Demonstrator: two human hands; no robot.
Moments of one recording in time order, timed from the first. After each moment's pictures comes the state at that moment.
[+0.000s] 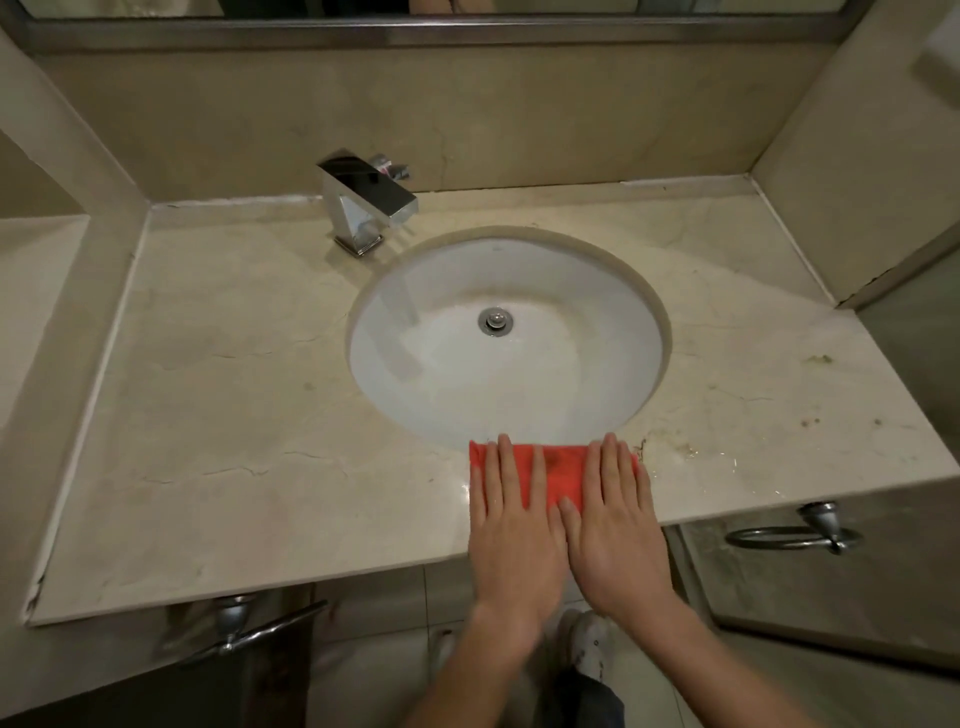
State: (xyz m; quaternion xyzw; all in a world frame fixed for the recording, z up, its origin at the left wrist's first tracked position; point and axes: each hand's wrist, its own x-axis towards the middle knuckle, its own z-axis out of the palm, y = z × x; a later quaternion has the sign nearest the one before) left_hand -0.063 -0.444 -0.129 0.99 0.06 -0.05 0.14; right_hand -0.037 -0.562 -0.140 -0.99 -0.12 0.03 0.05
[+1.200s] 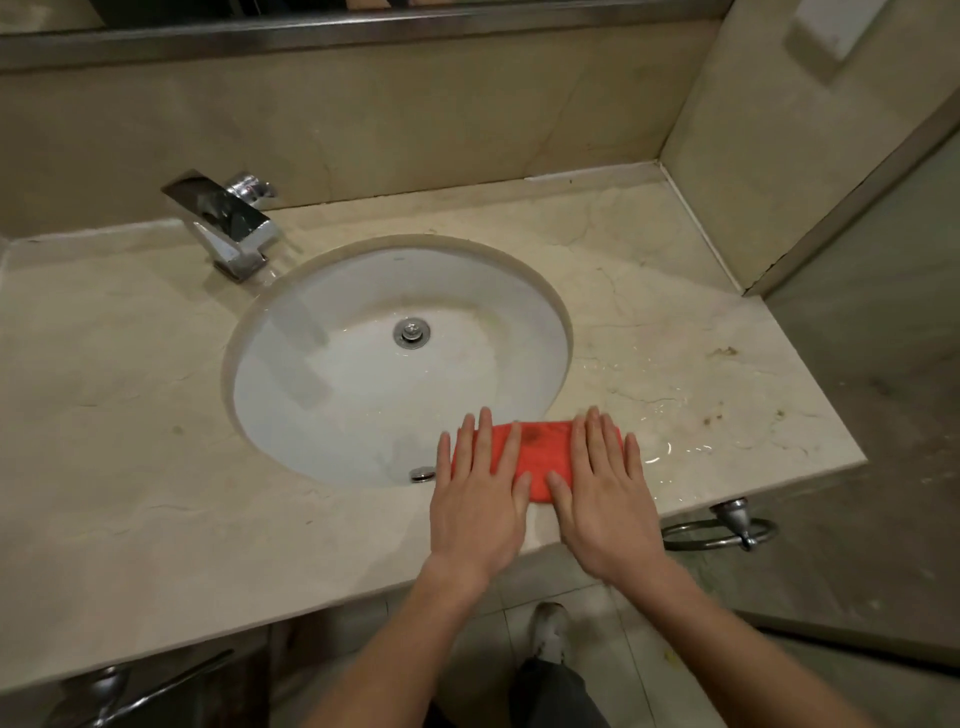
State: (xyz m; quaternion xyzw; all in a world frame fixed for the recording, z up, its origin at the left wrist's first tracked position) left_hand 0.018 -0.504 -0.141 0.99 -0.02 -0.06 0.11; right_hand 0.036 -0.665 -0.145 -0.99 -0.11 0.06 0.06
